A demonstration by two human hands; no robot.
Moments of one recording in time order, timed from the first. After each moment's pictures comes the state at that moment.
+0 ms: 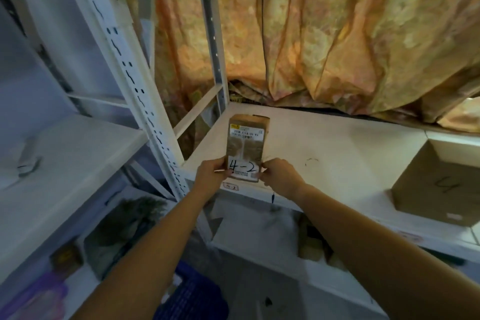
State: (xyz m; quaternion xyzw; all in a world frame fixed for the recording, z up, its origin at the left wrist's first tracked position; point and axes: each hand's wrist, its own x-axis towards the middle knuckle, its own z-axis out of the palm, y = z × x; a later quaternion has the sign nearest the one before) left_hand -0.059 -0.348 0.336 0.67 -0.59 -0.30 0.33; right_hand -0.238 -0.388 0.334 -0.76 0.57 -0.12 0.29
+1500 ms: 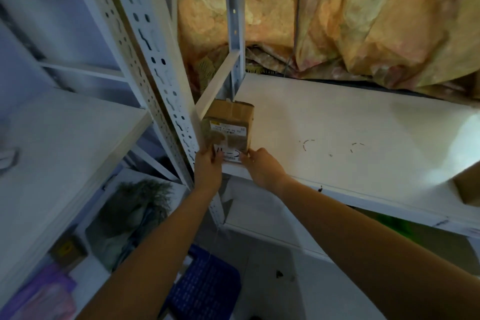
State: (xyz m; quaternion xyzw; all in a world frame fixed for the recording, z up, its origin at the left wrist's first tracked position) left_hand 0.040 -0.391 0.267 0.68 -0.52 -0.25 0.45; right_hand -0.091 -0.418 0.282 -0.72 0.61 -0.09 0.33
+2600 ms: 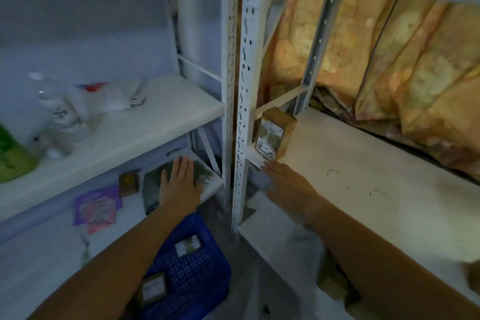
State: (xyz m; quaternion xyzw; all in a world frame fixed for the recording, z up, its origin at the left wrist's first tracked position) left_hand 0.066 -0.194 0.279 0.90 -0.44 -0.04 0.00; right_hand -0.157 -0.332 0.337 -0.95 0.30 0.02 0.10
